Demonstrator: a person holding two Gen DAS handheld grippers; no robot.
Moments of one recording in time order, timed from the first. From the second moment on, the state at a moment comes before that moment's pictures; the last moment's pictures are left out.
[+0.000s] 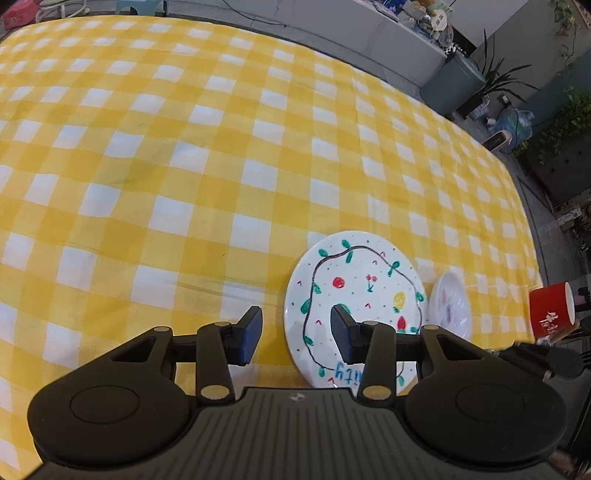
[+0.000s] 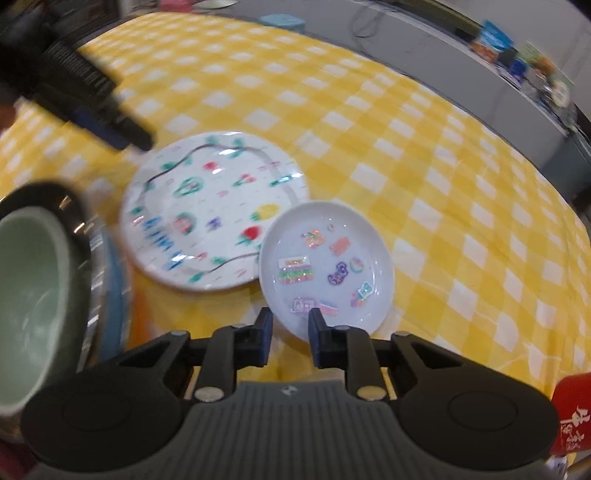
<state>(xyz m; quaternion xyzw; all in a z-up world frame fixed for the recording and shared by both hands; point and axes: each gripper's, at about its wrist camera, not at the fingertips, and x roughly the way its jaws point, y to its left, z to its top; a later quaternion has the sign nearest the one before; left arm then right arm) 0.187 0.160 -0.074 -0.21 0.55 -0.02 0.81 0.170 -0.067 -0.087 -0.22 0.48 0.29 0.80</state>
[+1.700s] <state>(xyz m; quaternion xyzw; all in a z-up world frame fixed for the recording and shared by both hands) 0.215 0.187 -0.114 -0.44 0.50 -0.11 0.74 0.256 -0.200 -0.130 0.35 0.54 0.30 0.70</state>
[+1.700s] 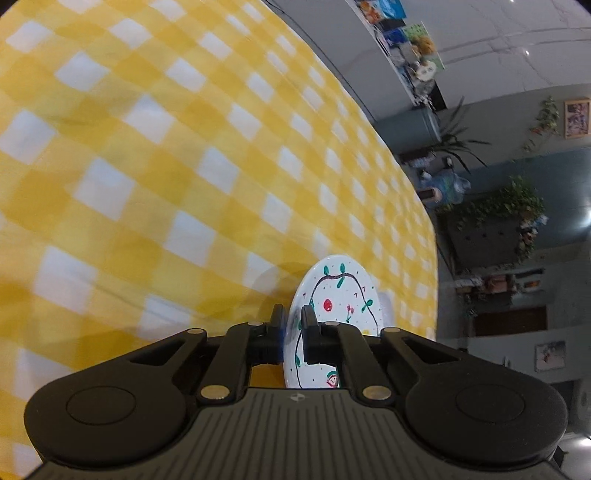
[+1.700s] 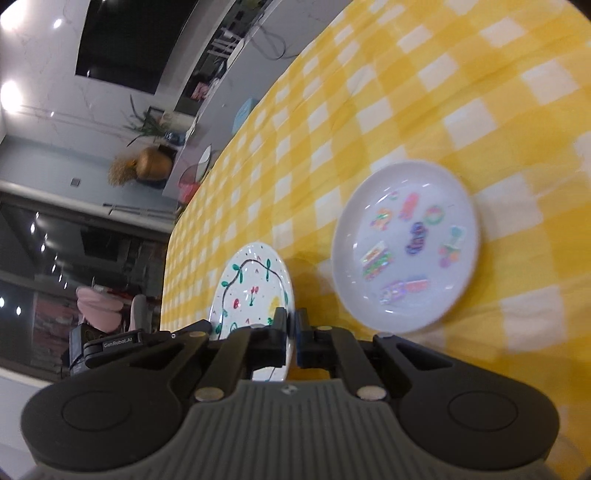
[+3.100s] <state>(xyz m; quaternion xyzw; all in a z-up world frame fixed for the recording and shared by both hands) 0.249 -0.051 -0.092 -0.09 0.67 -0.26 0.69 0.091 -0.353 -0.105 0.38 0.56 0.13 0.72</state>
